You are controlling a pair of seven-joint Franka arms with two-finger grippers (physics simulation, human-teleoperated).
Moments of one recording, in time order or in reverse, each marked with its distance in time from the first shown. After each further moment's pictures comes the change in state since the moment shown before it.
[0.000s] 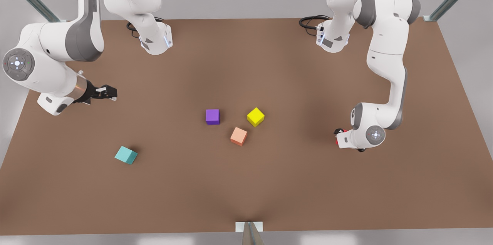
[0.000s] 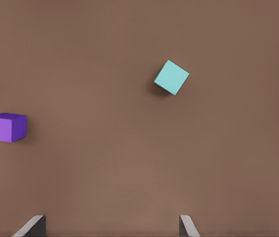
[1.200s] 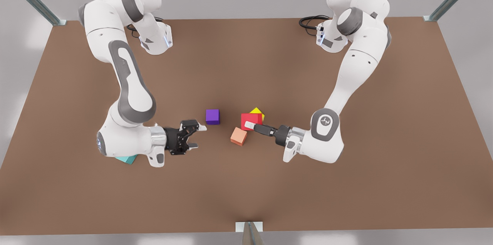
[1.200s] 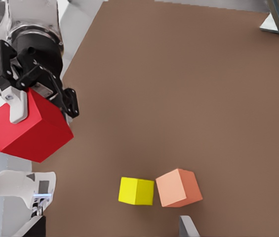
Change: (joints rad) left arm -0.033 0.293 -0.518 0.715 -1.097 -0.457 -0.608; right arm 0.068 0.547 0.204 0.301 0.811 0.350 -0.559
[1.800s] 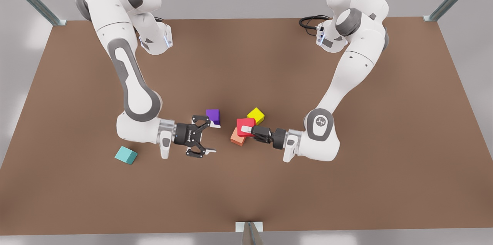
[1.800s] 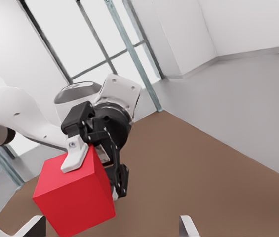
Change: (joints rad) left arm -0.011 0.014 -0.024 -0.012 -0.068 0.145 0.325; right arm 0.028 -0.117 0.039 -0.318 0.607 0.318 -0.870
